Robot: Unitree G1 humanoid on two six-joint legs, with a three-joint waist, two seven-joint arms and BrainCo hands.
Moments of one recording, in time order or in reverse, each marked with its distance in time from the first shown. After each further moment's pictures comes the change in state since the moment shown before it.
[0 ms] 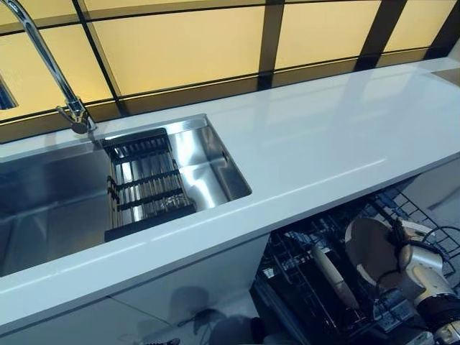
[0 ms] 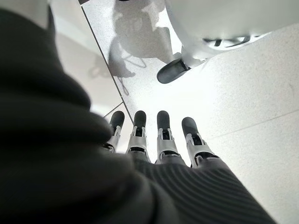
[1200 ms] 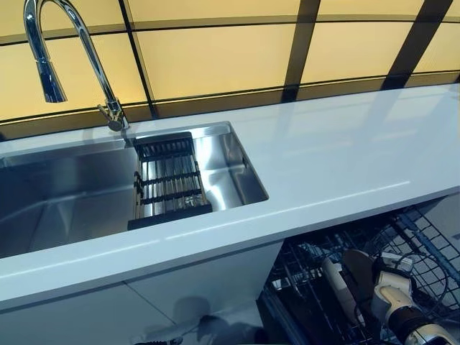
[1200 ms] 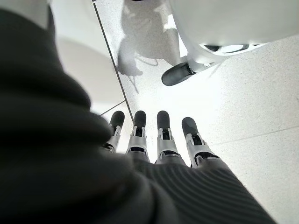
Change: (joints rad) left arm -0.001 -0.002 -0.022 -0.010 0.010 0.017 0.000; right arm -0.016 0.142 0.150 0.228 0.066 0.088 -0.001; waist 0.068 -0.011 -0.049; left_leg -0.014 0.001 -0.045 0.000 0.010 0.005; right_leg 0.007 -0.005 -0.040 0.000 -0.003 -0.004
